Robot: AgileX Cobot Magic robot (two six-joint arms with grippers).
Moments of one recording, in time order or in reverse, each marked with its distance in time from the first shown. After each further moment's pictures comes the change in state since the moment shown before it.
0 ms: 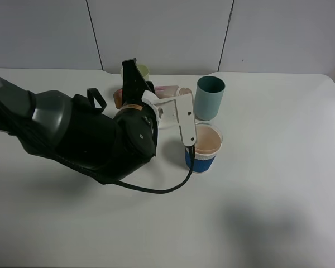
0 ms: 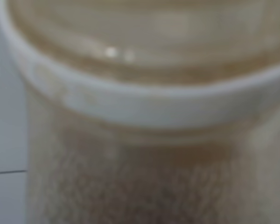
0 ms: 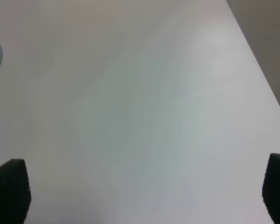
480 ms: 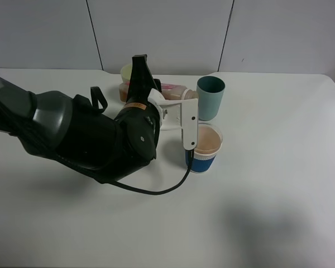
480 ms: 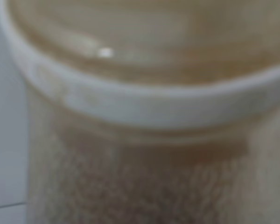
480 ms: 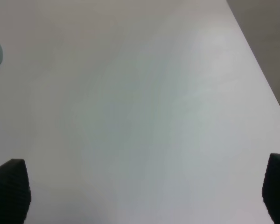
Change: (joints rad) left arm -0.001 0.001 -0.001 0.069 0.000 0.072; right arm 0.000 0.000 0.000 0.000 0.000 0.000
